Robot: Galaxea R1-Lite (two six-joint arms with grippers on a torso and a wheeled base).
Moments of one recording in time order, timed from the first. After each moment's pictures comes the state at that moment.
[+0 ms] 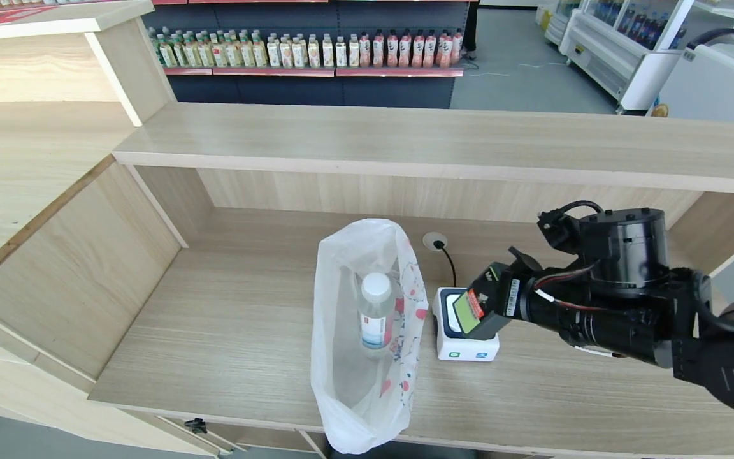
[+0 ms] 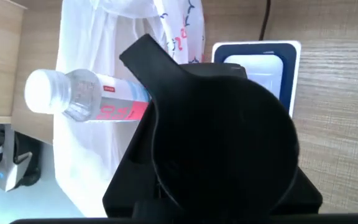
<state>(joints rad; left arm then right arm) 0.00 0.00 0.00 0.00 0.00 0.00 0.53 1.69 -0.76 -0.53 -0.09 0.44</state>
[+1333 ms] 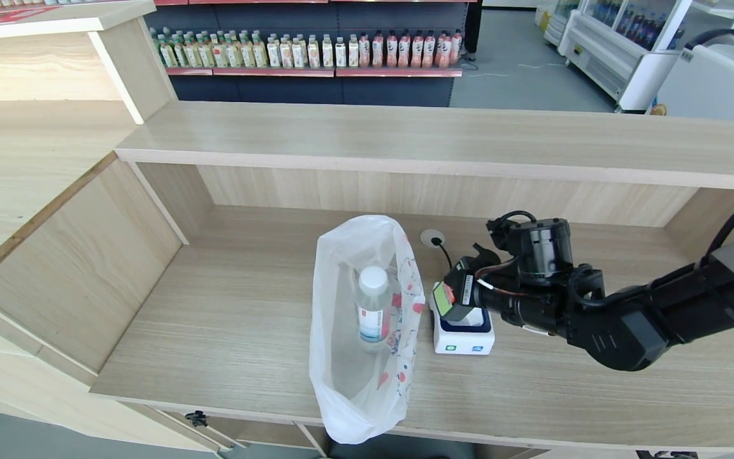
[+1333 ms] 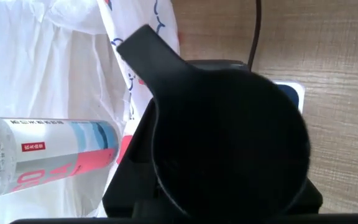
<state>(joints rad) 0.00 0.00 0.00 0.00 0.00 0.00 0.48 1.98 -0.93 -0.62 -0.09 0.36</state>
